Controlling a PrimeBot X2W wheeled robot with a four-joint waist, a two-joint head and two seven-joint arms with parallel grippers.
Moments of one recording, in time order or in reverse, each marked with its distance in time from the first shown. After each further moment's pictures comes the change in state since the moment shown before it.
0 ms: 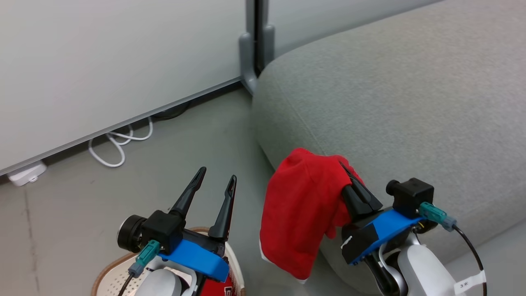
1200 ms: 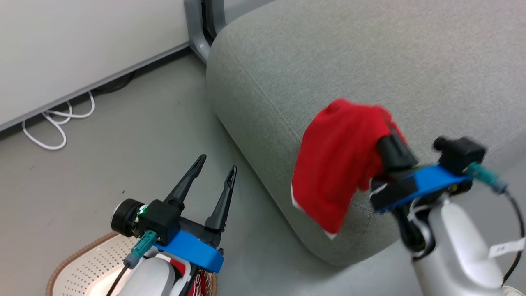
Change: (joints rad) left arm -0.056 0.068 -0.063 -0.024 -0.014 0.000 0.000; right arm -0.100 0.001 -0.143 -0.006 0.056 0.000 -0.009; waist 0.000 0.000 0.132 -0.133
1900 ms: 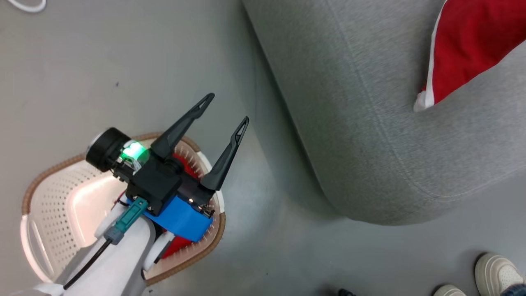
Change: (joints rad) left arm -0.200 0.175 -0.110 -0.225 0.053 0.000 0.076; right arm -0.586 -0.223 -0.504 0.242 -0.097 0.000 0.061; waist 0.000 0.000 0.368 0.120
